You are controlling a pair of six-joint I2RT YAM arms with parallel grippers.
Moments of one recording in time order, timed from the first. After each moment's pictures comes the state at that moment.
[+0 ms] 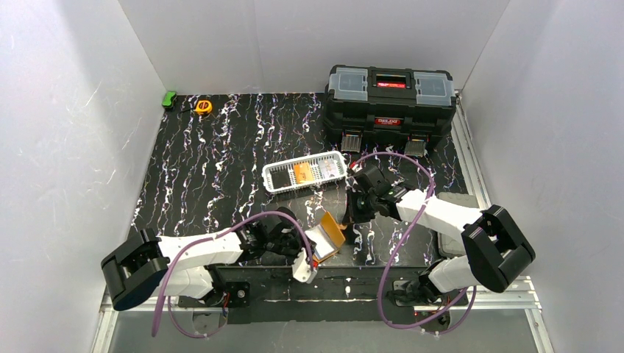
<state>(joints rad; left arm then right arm) -1.02 1.19 0.43 -0.03 0.45 1.31 0.71 1.39 0.74 -0.34 -0.20 0.54</state>
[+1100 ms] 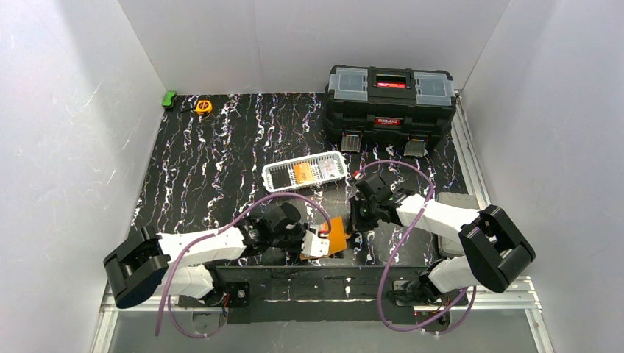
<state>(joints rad) -1.02 1.20 0.52 -0.13 0.19 0.77 0.71 1.39 0.66 -0.35 -0.20 0.57</state>
